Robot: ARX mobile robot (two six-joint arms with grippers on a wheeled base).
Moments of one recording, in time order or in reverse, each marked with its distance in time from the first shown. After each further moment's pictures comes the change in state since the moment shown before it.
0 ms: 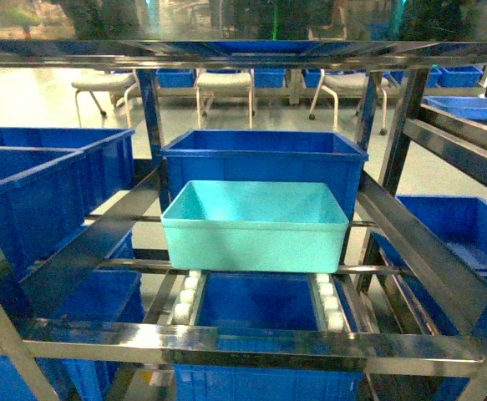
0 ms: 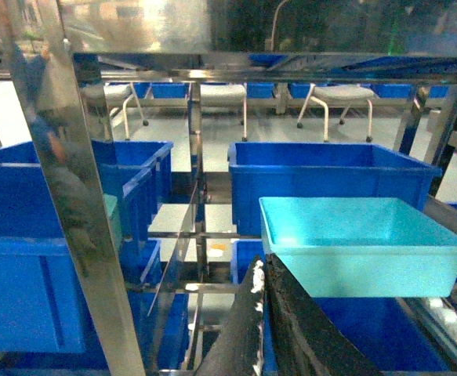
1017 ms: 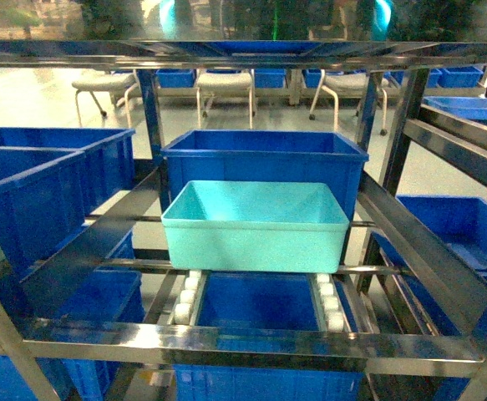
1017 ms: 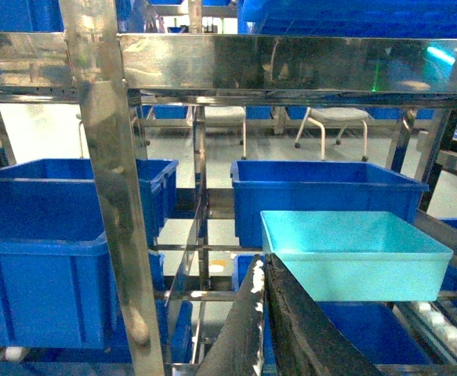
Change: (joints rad) left arm 0.086 -0.658 -0.044 -0.573 0.090 0.001; right arm -0.106 -0.691 -0.063 -0.586 -0.103 0.000
